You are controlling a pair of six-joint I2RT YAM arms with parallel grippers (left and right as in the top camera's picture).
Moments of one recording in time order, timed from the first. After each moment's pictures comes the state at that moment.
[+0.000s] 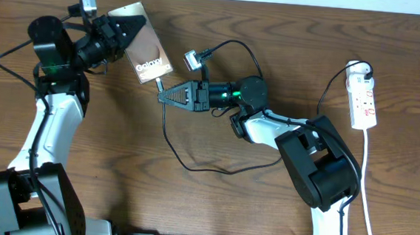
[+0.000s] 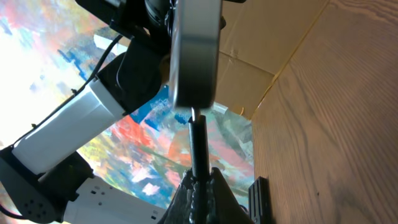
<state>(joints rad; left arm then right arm) 0.21 1.59 1.04 0.45 1.01 -1.13 0.60 2.14 1.13 1.44 -1.14 1.54</state>
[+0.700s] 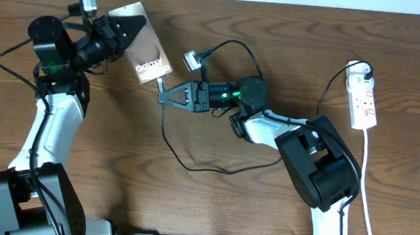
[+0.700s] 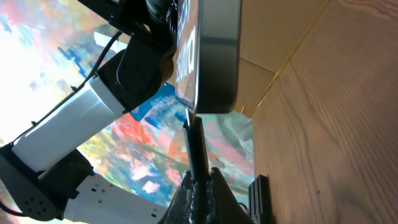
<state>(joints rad) 0.20 1.59 1.04 0.45 1.02 -1.11 0.60 2.14 1.13 1.44 -1.15 1.54</state>
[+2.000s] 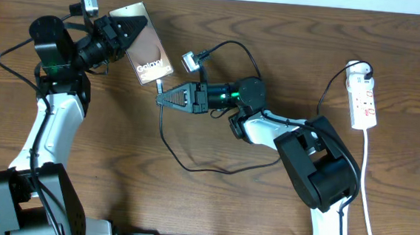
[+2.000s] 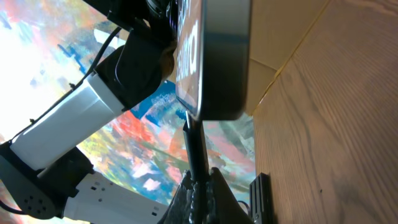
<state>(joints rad) 0.19 1.59 1.04 0.45 1.02 -1.11 0.61 2.14 1.13 1.44 -1.15 1.54</state>
